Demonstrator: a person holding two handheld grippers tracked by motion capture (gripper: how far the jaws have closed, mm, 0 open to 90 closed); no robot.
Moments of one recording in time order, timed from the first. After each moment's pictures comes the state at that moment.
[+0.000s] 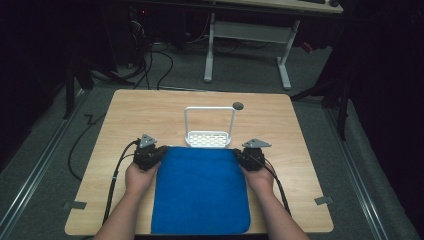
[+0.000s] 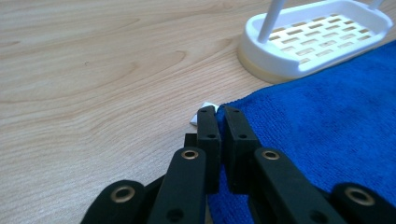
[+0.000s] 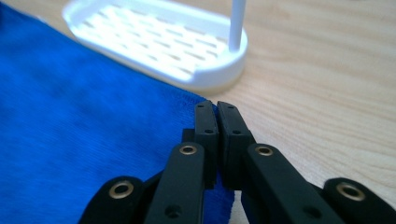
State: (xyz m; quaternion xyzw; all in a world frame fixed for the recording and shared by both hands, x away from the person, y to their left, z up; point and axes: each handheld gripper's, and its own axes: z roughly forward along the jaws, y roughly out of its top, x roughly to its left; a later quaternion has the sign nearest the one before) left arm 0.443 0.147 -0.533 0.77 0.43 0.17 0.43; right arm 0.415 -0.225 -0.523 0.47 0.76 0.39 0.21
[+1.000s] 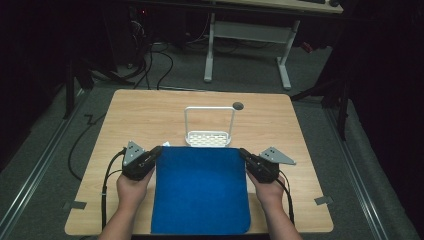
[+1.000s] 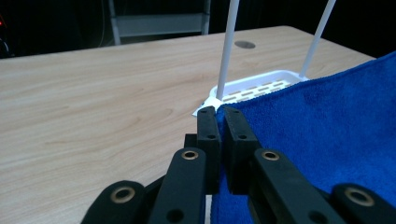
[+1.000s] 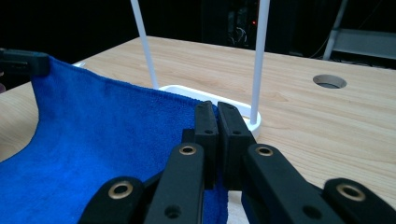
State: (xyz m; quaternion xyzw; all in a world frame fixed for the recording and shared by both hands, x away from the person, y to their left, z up) left arm 0.379 0.160 -0.485 0.71 0.40 0.24 0.52; right arm 0.351 -0.238 -0.474 0.42 0.70 0.52 0.25
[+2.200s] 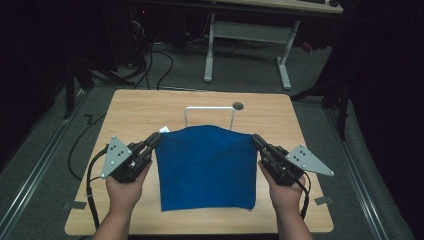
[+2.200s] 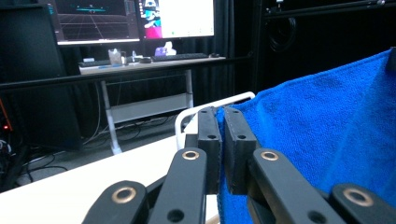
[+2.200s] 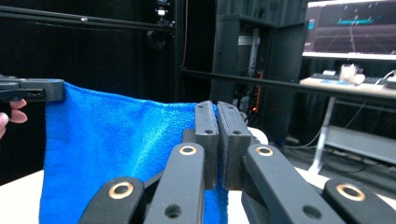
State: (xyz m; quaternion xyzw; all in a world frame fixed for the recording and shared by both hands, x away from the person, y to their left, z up) left arm 0.326 0.151 -0.380 0.66 0.30 0.30 0.61; right arm 0.300 -0.244 -0.370 0.33 0.63 0.62 0.34
